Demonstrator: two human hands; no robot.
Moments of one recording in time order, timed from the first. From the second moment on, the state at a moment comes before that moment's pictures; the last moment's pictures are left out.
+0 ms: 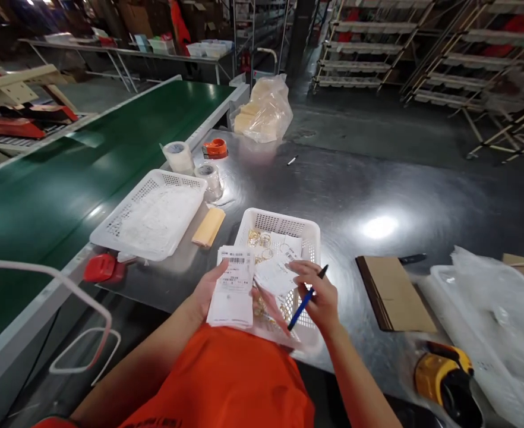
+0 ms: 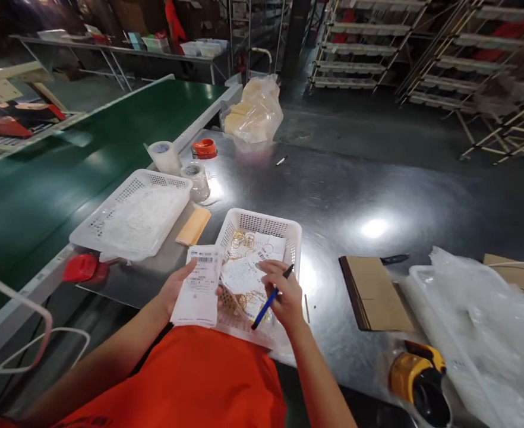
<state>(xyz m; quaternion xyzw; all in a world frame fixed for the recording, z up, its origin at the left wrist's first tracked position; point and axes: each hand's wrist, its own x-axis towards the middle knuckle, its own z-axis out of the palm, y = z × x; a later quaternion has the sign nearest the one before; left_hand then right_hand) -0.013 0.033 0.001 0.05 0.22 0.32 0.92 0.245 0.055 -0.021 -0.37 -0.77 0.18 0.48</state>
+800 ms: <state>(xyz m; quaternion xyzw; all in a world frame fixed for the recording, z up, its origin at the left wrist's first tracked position) 0.008 0.024 -0.012 -0.09 0.21 0.32 0.92 0.163 -0.002 -0.020 -0.31 -0.81 0.15 0.48</state>
